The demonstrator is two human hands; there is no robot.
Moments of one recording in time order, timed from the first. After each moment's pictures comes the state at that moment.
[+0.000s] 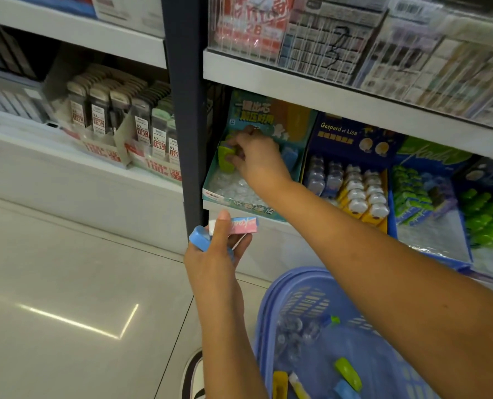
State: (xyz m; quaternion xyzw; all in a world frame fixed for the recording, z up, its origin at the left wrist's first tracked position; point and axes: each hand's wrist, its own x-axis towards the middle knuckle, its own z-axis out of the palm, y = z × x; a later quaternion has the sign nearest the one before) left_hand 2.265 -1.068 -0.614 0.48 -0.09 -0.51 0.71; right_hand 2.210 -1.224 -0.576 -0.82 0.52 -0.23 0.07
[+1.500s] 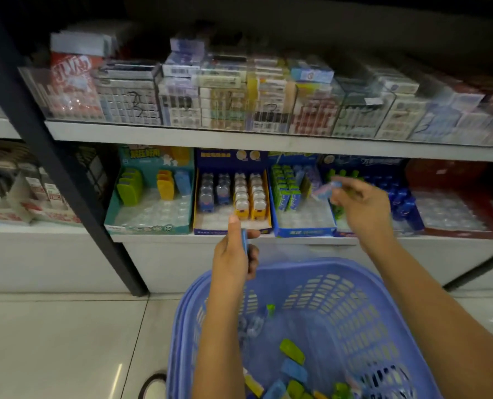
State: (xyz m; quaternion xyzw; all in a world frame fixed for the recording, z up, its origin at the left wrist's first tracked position) left_hand 2.128 -1.045 -0.578 0.50 -0.36 -0.64 0.45; right_hand 1.909 -1.059 -0.542 -0.47 0.70 -0.52 0.18
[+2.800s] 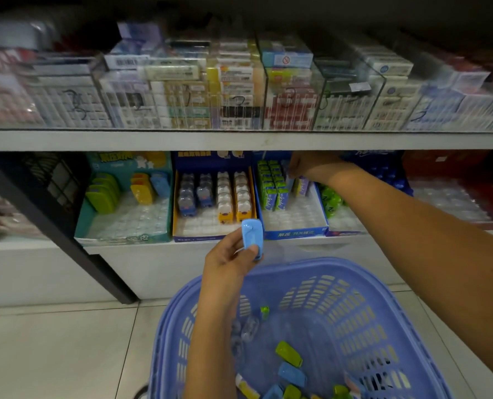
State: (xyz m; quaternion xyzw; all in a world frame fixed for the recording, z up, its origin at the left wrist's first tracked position) left_hand 2.107 -1.051 -0.597 0.46 -0.39 -0.65 0.46; right_hand 1.901 -1.175 -0.509 -0.64 0.75 -0.03 0.17
